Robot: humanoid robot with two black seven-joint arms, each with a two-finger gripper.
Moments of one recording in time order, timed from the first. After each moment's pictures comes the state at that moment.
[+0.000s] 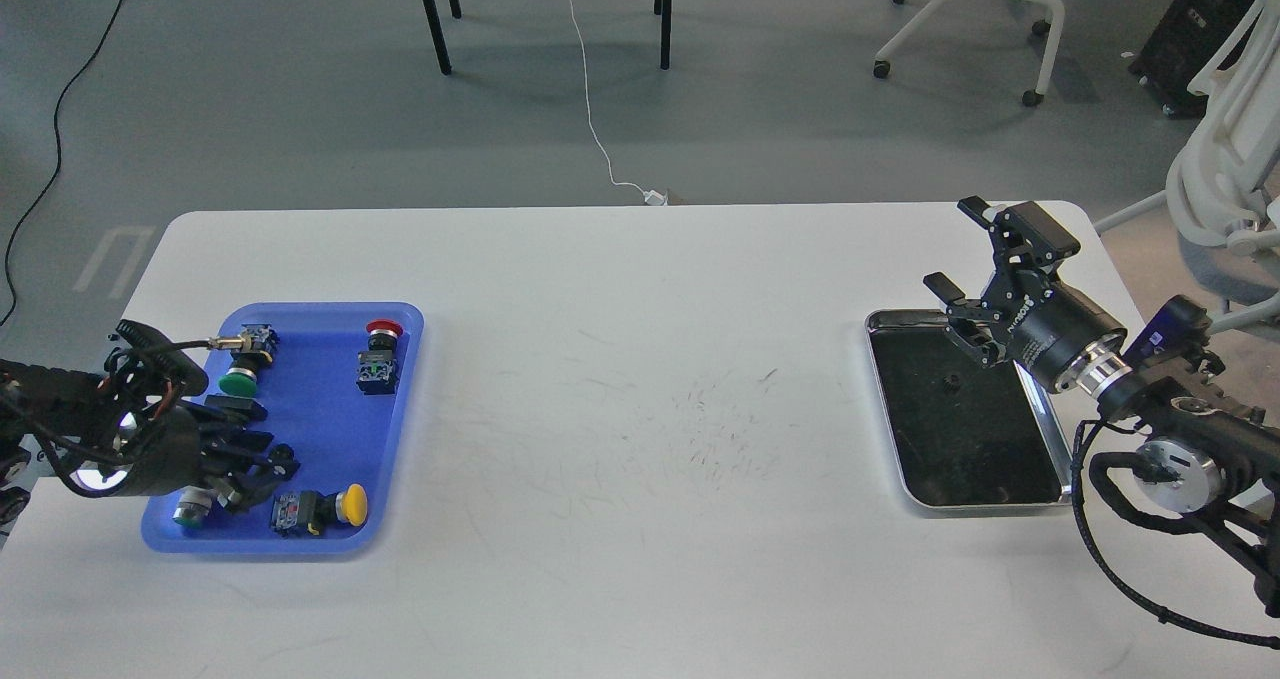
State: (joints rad) left arm -0.59 0.91 -0.43 -1.16 2.18 -0.39 -0.49; right arm 0.56 -0.65 0.46 1.06 -0.30 0.23 0.49
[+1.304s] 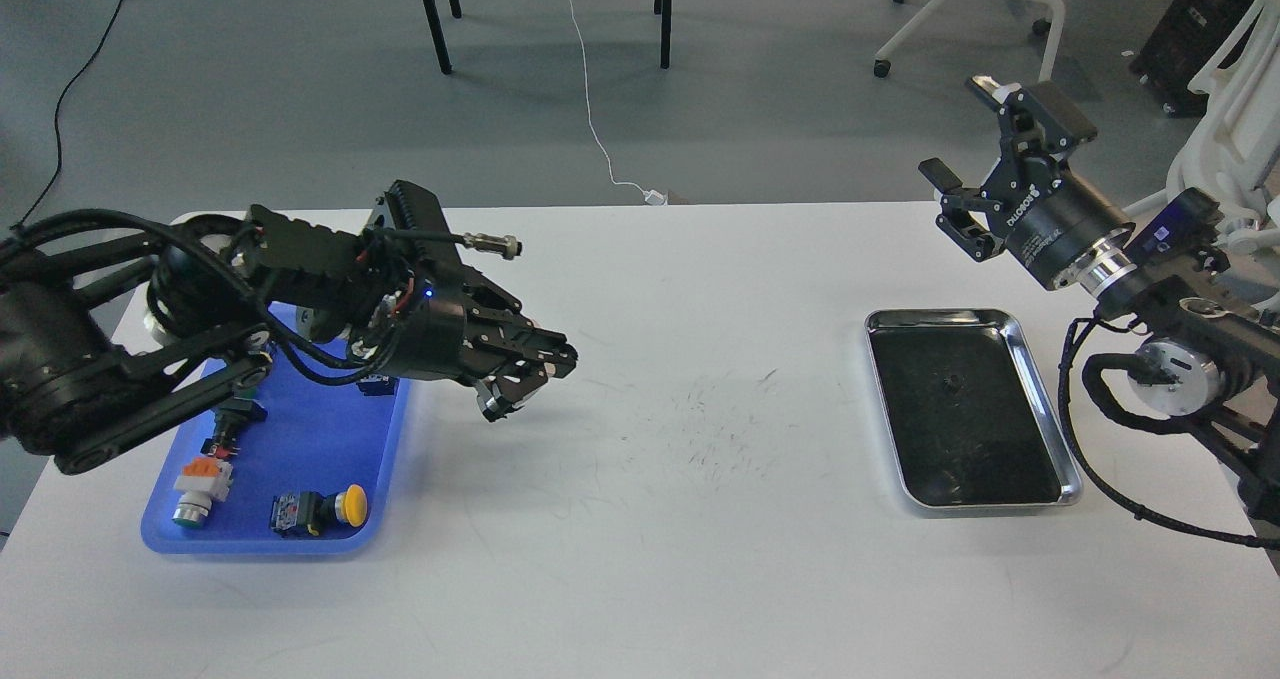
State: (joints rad) left arm -1.03 0.53 -0.31 -1.40 2.18 -0.49 -0.49; right arm 0.83 -0.63 0.44 1.05 -0.20 0.23 0.49
